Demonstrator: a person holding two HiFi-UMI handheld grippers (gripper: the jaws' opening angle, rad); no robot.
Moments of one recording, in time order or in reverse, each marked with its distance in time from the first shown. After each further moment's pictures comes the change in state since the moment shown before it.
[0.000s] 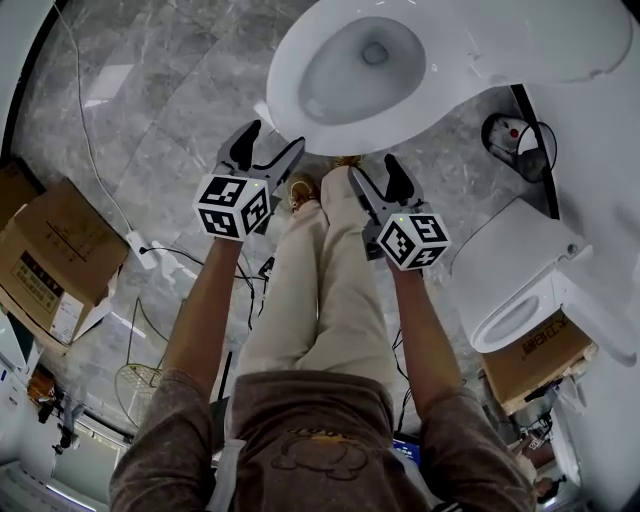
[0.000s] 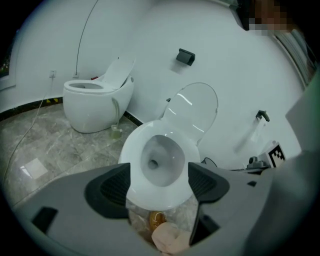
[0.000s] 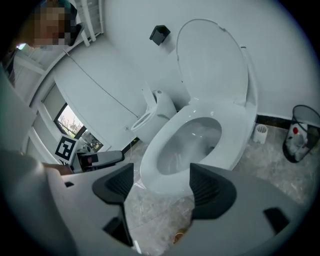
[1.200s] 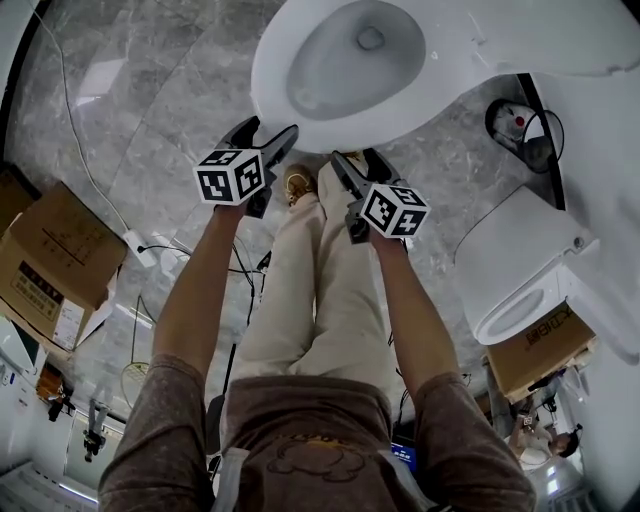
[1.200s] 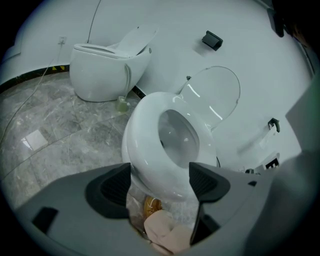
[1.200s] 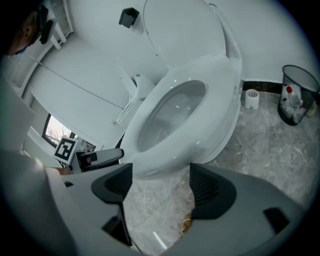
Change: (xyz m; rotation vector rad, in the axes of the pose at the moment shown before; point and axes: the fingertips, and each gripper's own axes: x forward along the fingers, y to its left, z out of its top) left arm 0.066 0.043 -0.075 -0.194 0.192 -0.011; right arm 0.059 -0.049 -0.075 0.213 0.145 -0.047
